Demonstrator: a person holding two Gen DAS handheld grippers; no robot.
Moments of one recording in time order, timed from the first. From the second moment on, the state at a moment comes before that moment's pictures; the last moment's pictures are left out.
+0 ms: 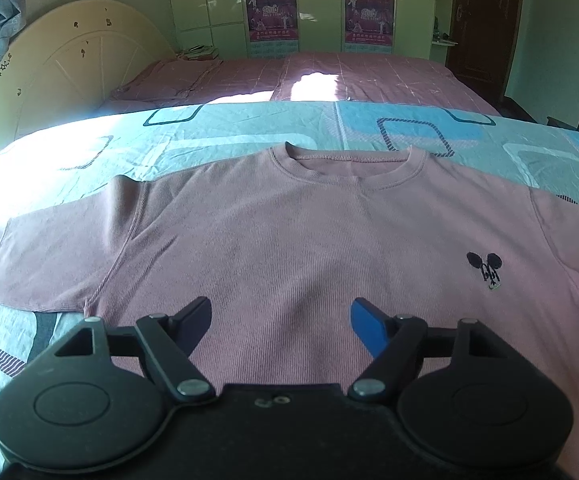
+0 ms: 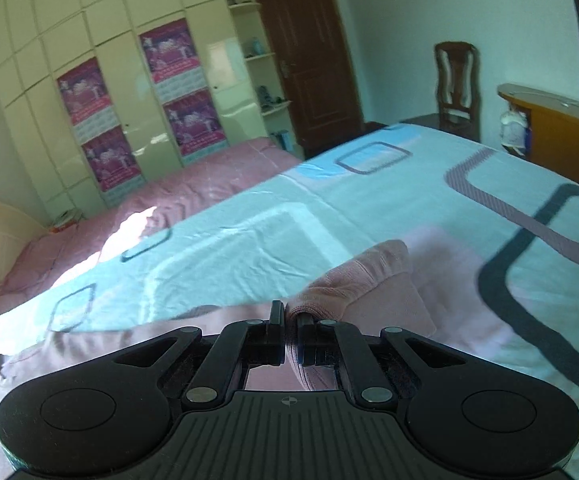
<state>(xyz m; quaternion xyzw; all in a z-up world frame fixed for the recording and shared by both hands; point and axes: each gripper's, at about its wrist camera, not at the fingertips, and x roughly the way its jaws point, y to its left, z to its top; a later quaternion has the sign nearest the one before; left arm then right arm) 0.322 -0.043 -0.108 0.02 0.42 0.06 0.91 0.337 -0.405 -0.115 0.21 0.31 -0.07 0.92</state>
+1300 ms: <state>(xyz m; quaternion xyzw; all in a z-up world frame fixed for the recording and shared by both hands) 0.382 -0.176 -0.182 0.12 0.39 -0.21 0.89 0.271 -0.288 -0.164 0.16 0.43 -0.03 0.89</state>
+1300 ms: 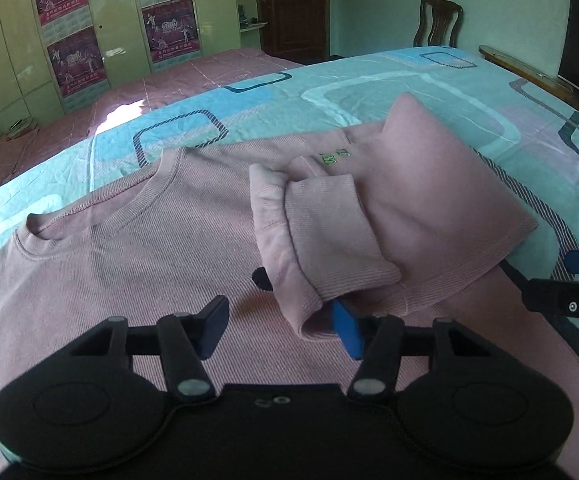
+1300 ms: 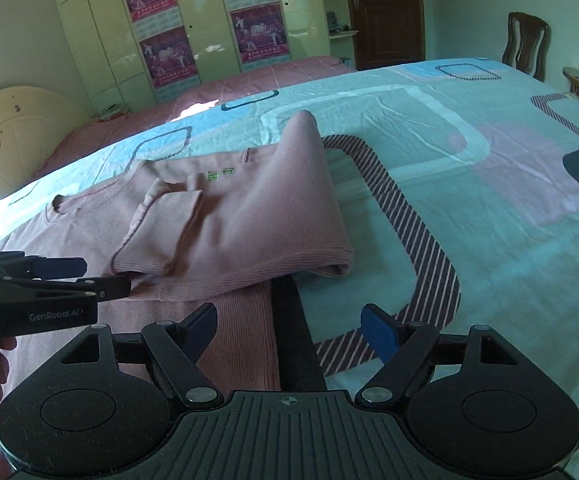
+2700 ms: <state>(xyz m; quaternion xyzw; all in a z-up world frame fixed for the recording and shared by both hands) 0.396 0.012 -0.175 -0.14 0.37 -0.01 0.92 0.331 -0.295 -0.160 0.19 0.41 0.00 0.89</state>
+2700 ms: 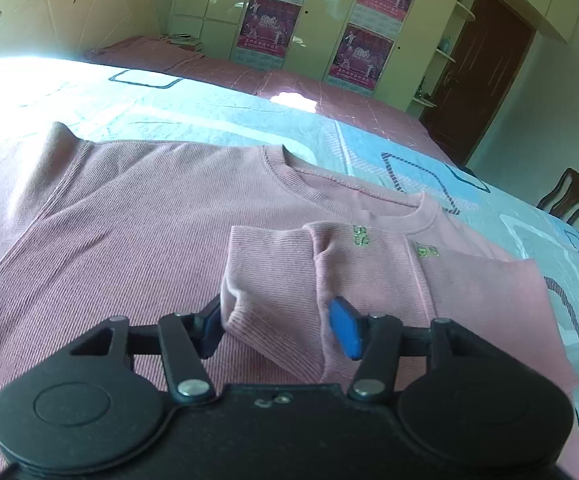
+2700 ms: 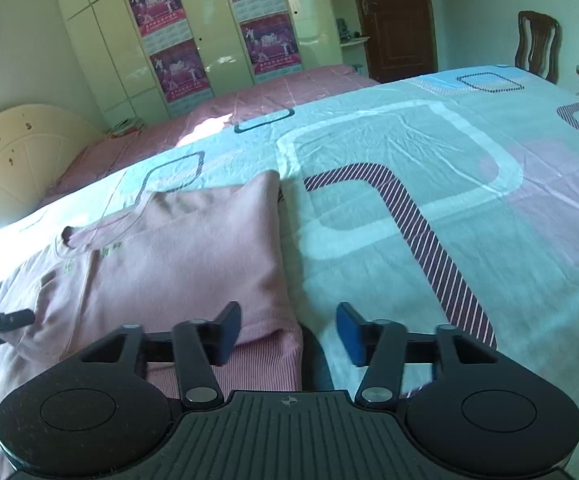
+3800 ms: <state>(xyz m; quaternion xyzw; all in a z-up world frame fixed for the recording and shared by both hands) 0.385 -0.033 -0.143 0.01 0.30 -0.01 0.95 0.438 -0.251 -0.179 0.10 0.40 0.04 0.91</state>
